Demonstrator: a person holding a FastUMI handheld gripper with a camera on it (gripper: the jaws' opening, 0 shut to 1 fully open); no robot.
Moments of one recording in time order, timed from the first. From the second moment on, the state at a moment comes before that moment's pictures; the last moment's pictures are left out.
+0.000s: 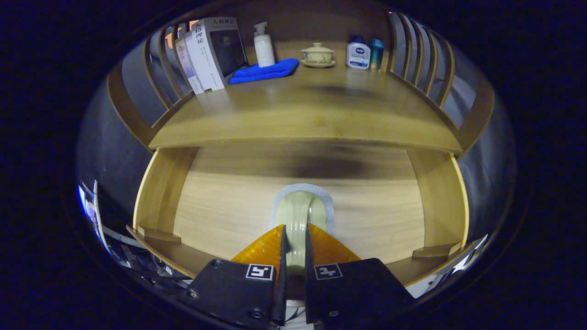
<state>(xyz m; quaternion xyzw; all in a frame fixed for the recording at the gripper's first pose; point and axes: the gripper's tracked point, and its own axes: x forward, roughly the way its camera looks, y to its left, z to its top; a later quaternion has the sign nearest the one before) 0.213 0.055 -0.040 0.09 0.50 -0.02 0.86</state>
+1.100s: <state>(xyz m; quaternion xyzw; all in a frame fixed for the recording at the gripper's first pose) 0.331 0.031 0.065 0.12 0.42 -0.03 0.90</state>
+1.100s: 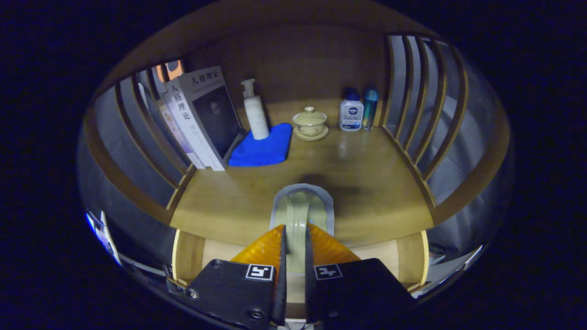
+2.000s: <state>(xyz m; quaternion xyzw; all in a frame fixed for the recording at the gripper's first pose) 0.389 0.020 0.036 0.13 0.43 -0.03 0.89</state>
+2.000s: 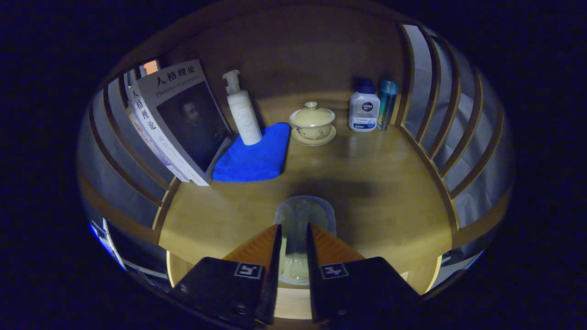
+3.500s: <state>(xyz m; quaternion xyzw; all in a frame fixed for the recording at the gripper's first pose) 0.083 0.066 -0.034 0.09 0.14 -0.04 0.99</state>
